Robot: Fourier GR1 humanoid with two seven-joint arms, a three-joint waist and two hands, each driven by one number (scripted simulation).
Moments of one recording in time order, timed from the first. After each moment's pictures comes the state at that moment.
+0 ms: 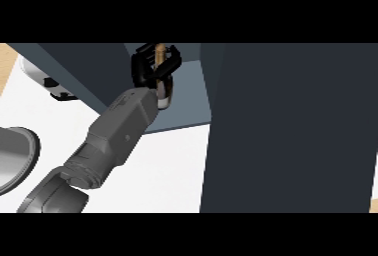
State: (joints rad) left arm -1.17 0.04 -0.14 -0.13 0.76 0.51 -0.63; right arm -0.59 -0.15 -0.08 -2.37 -0.29 0.01 0.87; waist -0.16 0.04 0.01
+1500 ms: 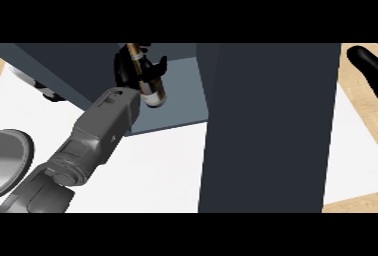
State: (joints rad) left arm -1.17 0.12 -0.28 -0.04 0.58 0.72 -0.57; right arm -0.58 -0.15 -0.08 -2.37 -0.31 0.04 0.84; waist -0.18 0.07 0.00
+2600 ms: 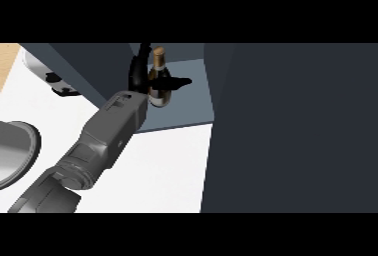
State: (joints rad) left arm -1.15 0.08 -0.30 -0.08 0.56 0.44 -0.57; right arm -0.58 -0.15 -0.07 -2.37 -0.30 0.02 0.85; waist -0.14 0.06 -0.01
